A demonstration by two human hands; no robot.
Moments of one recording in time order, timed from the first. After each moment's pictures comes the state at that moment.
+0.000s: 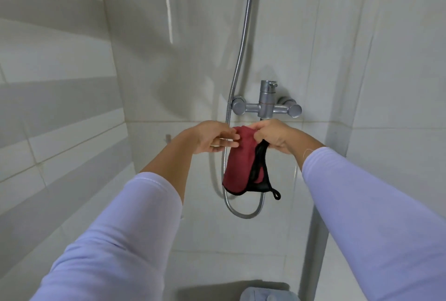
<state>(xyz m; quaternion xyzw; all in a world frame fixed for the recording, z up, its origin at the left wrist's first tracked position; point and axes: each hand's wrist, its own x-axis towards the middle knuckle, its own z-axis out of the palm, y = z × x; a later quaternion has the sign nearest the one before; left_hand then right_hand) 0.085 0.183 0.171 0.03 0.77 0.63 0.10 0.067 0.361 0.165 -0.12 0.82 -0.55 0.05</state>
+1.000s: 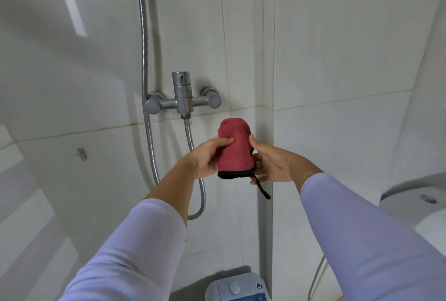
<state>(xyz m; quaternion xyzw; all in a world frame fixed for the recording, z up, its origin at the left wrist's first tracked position) 0.052 0.354 0.102 0.14 0.60 0.74 0.27 0.075 0.542 0.078 0.00 0.70 -0.68 0.22</state>
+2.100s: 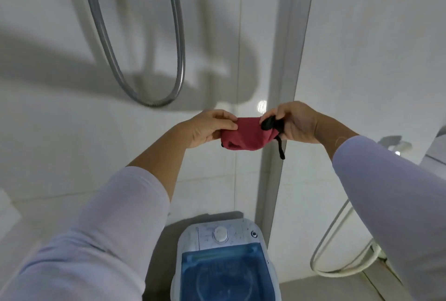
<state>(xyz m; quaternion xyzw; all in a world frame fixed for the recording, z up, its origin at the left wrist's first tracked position) -0.046 0.356 -0.233 0.18 0.74 0.62 0.18 -0.007 0.577 -0.218 -0.03 0.73 -0.68 0.13</state>
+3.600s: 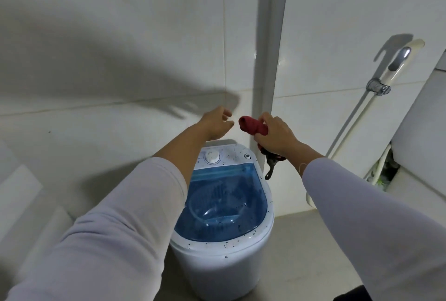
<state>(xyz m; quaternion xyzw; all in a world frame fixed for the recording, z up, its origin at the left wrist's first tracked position) 0.001 0.394 -0.467 0.16 0.91 0.37 0.05 0.047 0.565 -0.498 0.02 0.94 -0.32 -0.11</state>
